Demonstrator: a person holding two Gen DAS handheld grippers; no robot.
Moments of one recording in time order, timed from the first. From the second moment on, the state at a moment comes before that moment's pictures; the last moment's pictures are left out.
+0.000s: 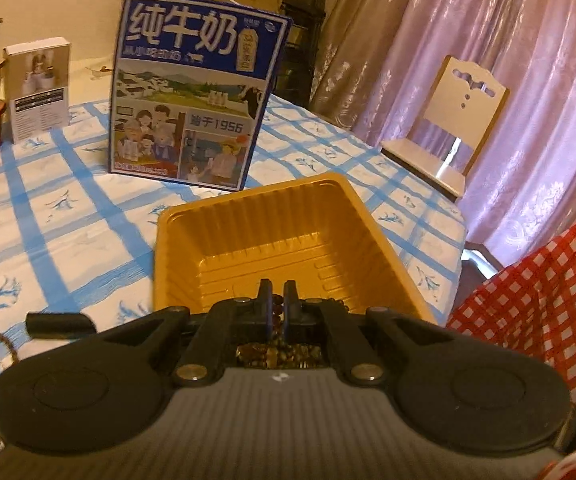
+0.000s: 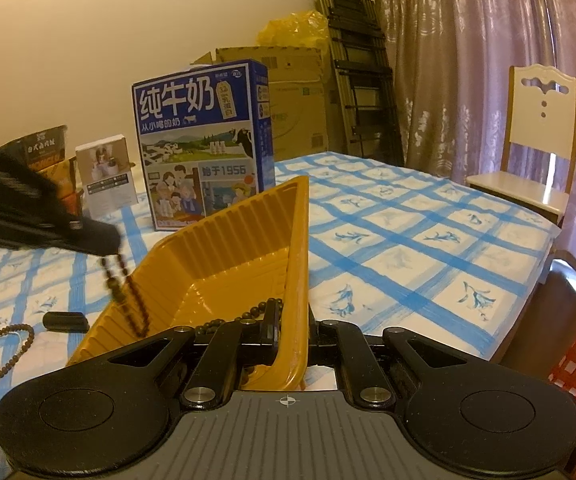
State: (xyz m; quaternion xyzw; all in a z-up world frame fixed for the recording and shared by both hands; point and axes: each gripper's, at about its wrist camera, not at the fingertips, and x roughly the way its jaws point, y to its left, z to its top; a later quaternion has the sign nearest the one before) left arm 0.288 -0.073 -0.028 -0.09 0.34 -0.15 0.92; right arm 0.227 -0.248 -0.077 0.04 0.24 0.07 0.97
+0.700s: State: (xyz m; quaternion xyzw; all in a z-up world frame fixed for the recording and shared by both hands) left arm 0.252 -0.016 -0.024 -0.08 0.32 -0.07 0.94; right arm 0.228 -0.249 -0.078 0.04 0.24 0.07 0.97
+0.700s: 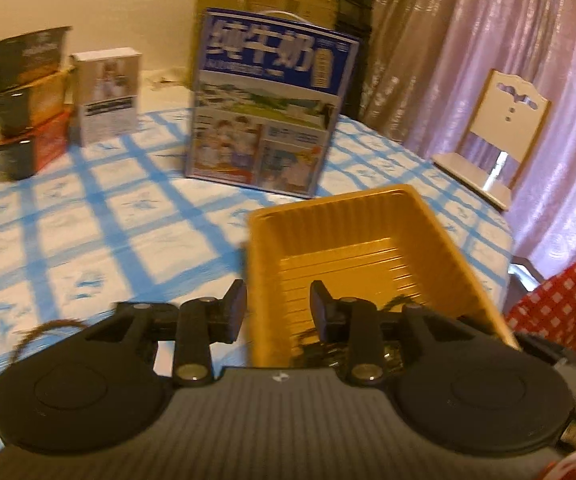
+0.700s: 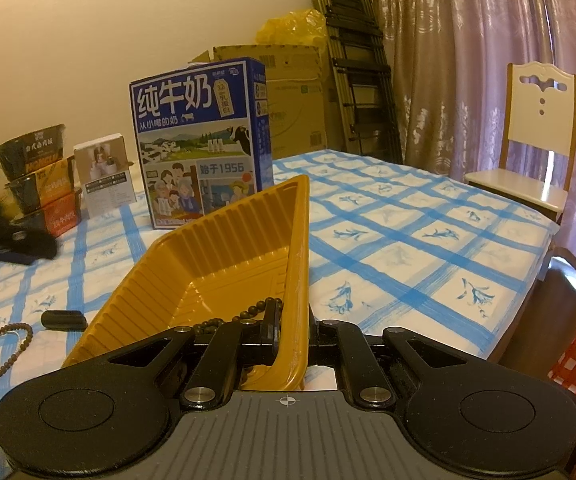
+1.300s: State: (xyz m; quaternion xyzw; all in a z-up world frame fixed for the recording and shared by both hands) left arm 0.161 0.103 -0.047 -0.06 0.36 0.08 0.93; right arm 0.226 -0.249 -0.079 0.03 0.24 0.06 0.97
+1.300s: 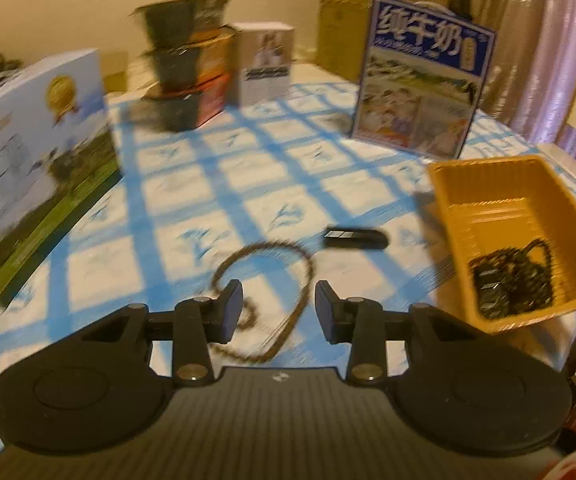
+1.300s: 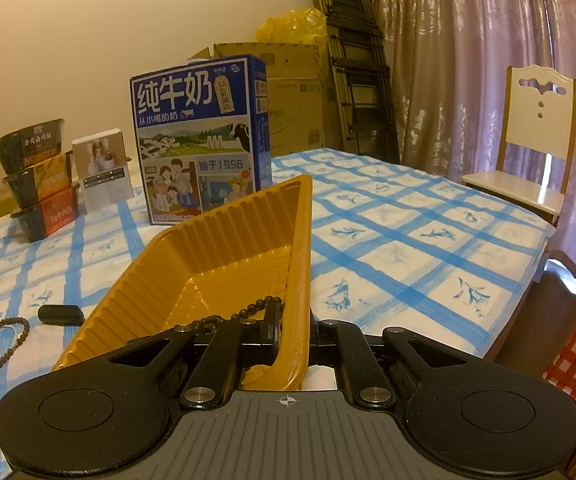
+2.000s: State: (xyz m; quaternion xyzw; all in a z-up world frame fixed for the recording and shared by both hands) left arm 0.145 0.116 -0.086 -0.03 0.39 0.09 0.92; right arm 0.224 -0.249 -0.082 0.03 0.25 0.06 0.97
